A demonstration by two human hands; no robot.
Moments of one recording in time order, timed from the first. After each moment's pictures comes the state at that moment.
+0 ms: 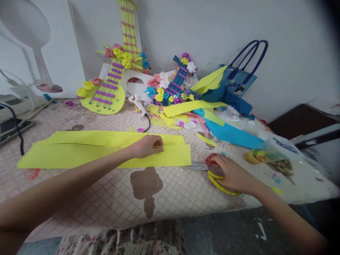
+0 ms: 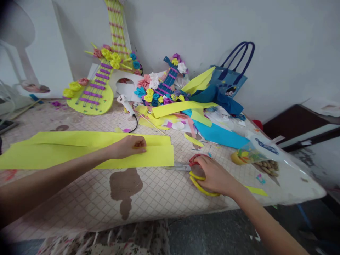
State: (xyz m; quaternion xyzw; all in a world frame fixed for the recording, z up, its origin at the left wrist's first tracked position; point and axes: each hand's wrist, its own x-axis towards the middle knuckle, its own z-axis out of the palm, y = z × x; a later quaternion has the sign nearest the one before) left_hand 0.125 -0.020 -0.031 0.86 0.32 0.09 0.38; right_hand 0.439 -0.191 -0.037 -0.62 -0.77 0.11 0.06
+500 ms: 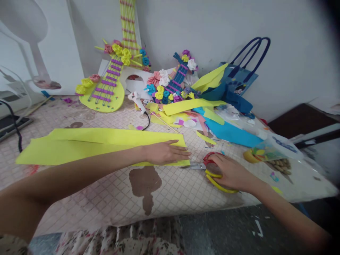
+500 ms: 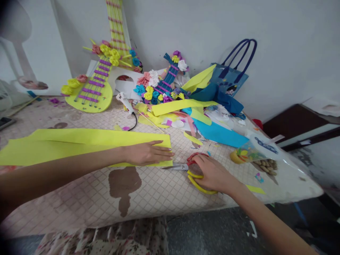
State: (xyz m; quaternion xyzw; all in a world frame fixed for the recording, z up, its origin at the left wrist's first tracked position) left_hand 0.167 -0.032 -0.043 0.98 -0.07 0.04 0.20; right_hand 0.436 -0.189 -0.033 -0.60 -0.79 0.09 0.02
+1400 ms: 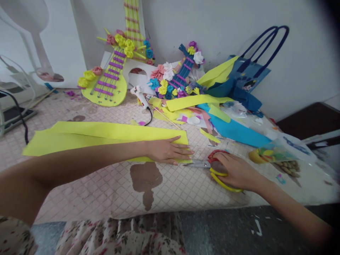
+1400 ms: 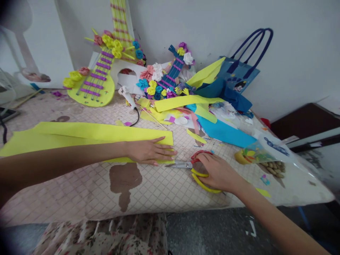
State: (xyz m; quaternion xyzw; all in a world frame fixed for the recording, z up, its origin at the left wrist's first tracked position) left_hand 0.169 -0.022 -0.059 0.98 -0.12 0.02 0.18; right_hand 0.448 -0.188 -0.035 -0.58 -0.81 0.05 -0.02
